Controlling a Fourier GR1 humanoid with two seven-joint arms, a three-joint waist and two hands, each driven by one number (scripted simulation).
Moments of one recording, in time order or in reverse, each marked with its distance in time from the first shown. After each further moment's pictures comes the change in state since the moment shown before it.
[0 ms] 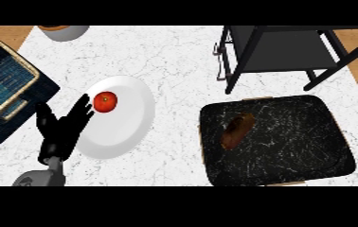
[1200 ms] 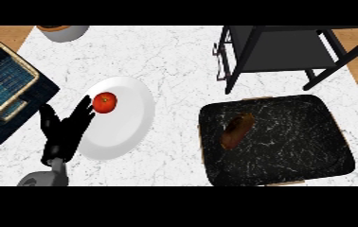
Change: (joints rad) left arm 0.007 -0.030 0.011 0.005 -0.034 -0.001 -0.007; right arm -0.108 0.026 -0.141 0.305 -0.033 -0.189 -0.145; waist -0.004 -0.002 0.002
